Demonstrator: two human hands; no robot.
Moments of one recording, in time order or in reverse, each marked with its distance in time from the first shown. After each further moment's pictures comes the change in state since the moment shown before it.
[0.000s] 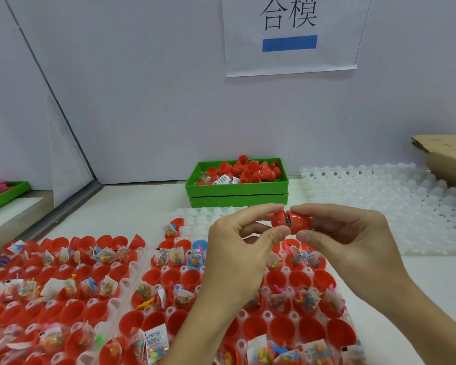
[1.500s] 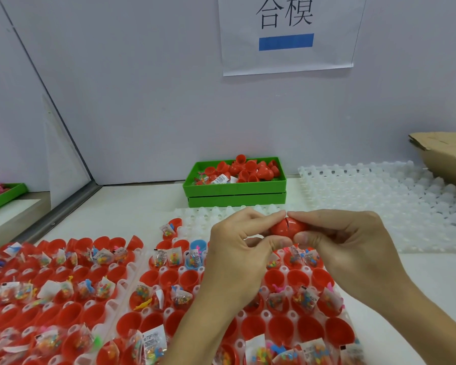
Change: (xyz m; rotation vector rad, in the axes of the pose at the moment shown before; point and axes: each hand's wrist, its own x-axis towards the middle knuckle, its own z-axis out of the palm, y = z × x) left_hand 0.002 -0.005 0.000 0.105 -0.064 0.120; right_hand 0.001 0.004 0.001 -0.186 0.001 -0.088
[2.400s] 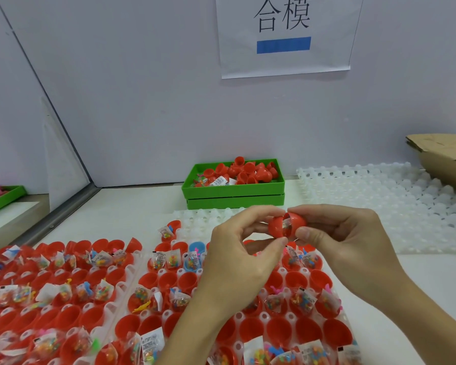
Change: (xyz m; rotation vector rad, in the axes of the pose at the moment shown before) left_hand -0.001 -0.001 -0.002 -0.077 -0.076 -0.006; right_hand 0.002 -0.001 -0.002 0.168 0.006 0.155
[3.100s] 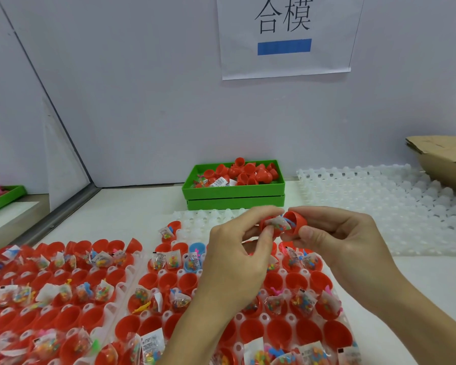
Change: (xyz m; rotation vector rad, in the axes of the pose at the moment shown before) left_hand 0.000 0.002 0.001 0.186 0.084 0.101; right_hand 0.001 0.007 0.002 0.277 0.012 0.127
